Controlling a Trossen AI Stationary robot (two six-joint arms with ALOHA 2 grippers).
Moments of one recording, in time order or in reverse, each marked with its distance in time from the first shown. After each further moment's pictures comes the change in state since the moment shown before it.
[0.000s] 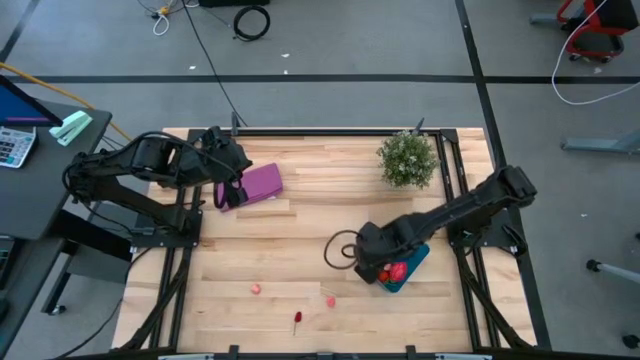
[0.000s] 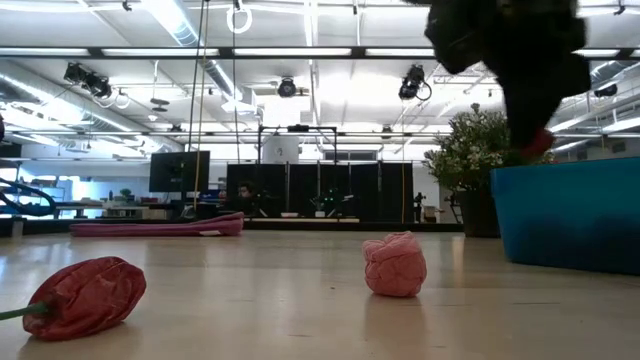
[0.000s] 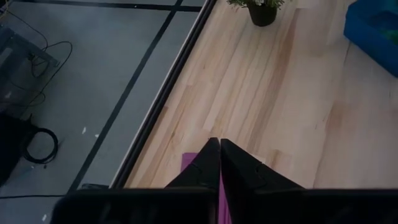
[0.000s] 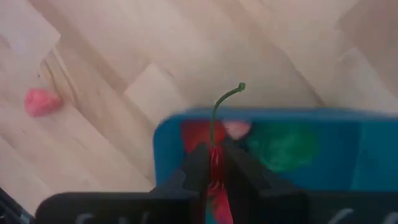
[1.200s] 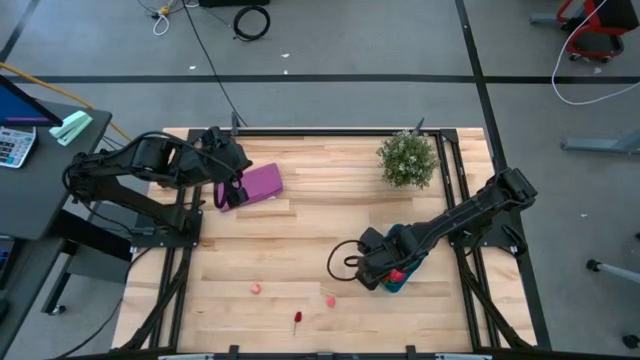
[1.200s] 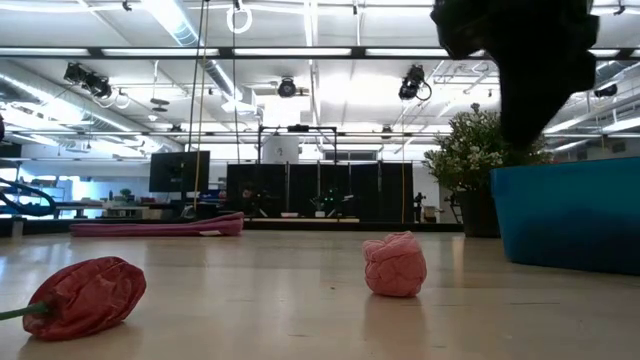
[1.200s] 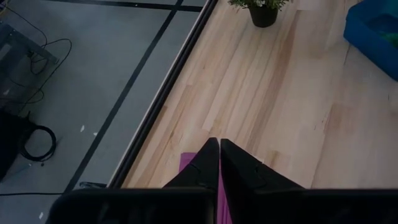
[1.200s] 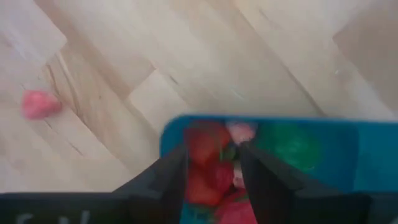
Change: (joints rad) left arm 0.000 0.000 0.000 0.000 0.000 -0.017; right arm 0.075 0.013 -0.001 0.028 0.128 0.030
